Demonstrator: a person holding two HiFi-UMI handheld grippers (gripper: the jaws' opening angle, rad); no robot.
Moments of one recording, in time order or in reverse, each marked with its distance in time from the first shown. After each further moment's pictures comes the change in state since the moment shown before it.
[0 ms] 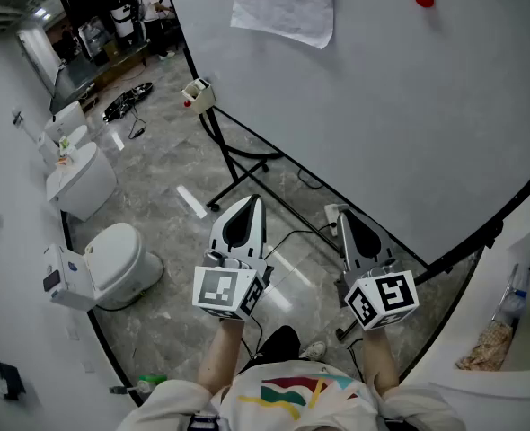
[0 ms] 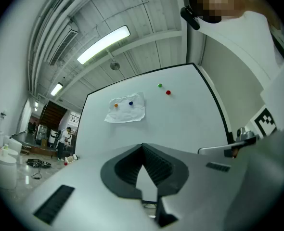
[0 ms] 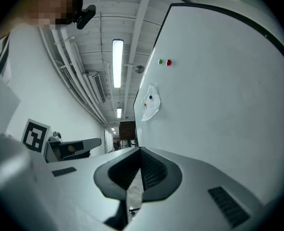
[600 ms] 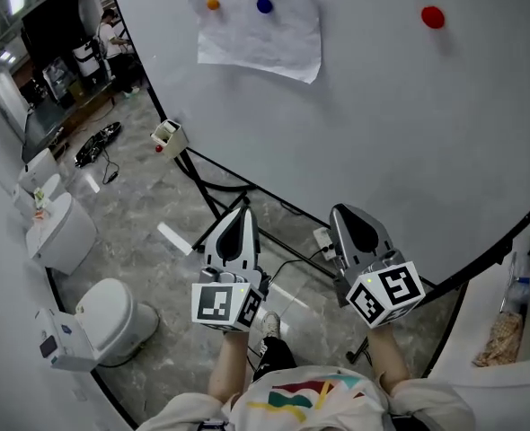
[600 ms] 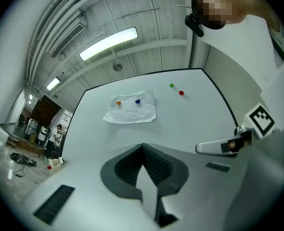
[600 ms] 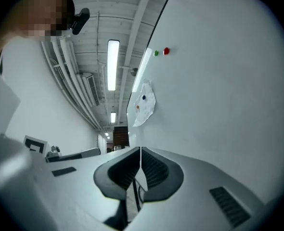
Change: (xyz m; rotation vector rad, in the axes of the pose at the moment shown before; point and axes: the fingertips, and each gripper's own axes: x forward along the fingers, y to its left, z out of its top) left arm 0.108 0.066 -0.015 -0.078 -0.135 -0.100; right arm 0.116 -0.042 0.020 -0.026 -0.078 -0.045
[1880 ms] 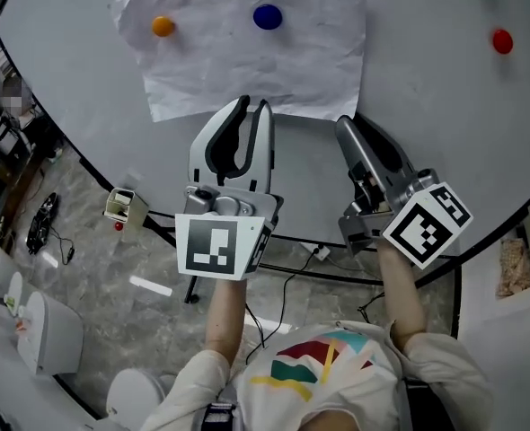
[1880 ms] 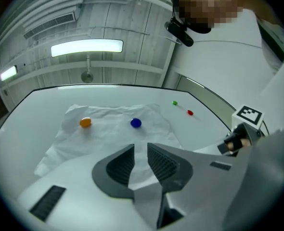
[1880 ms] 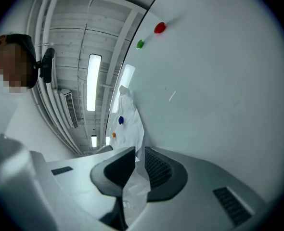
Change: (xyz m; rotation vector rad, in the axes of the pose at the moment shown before) left arm 0.219 0.040 0.129 0.077 -0.348 -0.545; right arm 0.167 -0.045 0.128 0.104 -0.292 -0.181
